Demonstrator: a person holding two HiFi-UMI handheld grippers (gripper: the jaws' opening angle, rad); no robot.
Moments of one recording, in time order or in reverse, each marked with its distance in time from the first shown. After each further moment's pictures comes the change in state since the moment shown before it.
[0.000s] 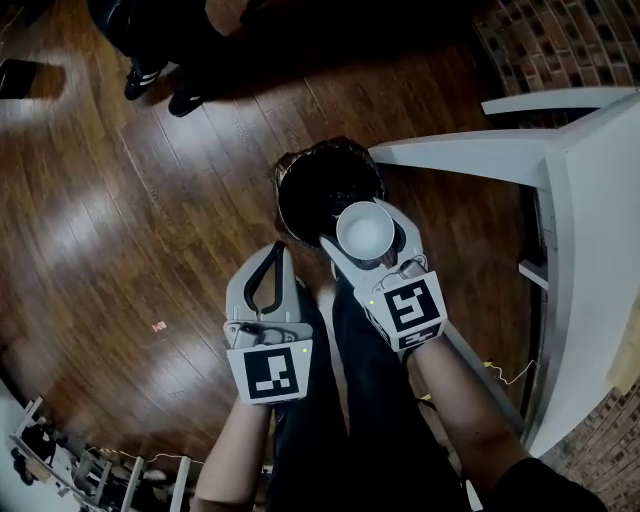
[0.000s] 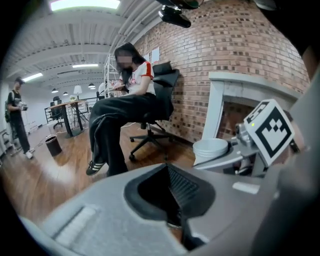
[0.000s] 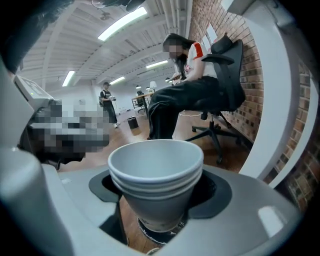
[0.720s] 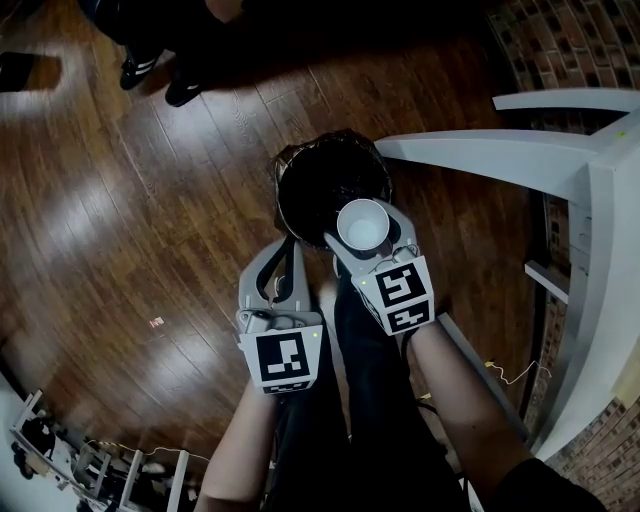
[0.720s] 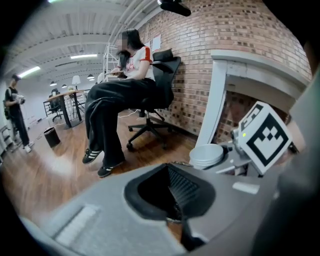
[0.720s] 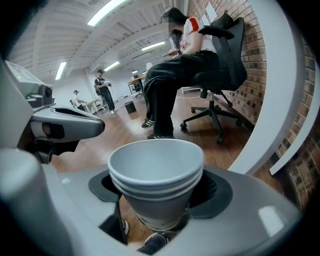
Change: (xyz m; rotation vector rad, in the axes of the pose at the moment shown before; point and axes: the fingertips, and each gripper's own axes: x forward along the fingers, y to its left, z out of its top) left arm 0.034 -0.007 -0.056 -0.043 0.068 0.008; right arm 0.037 -0.011 -0.080 0.034 0.189 0.001
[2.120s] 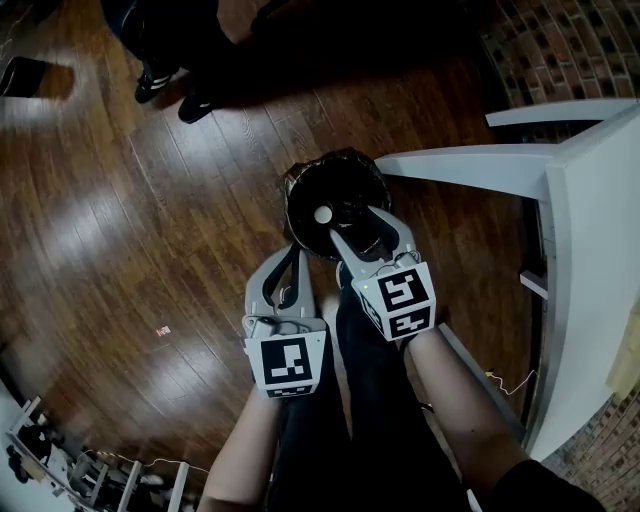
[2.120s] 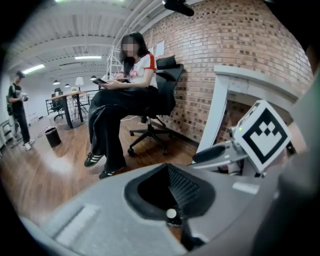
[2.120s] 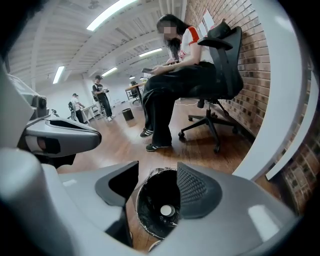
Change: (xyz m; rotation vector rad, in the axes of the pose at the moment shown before) left arm -0.019 0.006 0.029 -0.029 -0.047 0.002; right arm -0.018 0.007 0.049 0.018 -0.070 -0.034
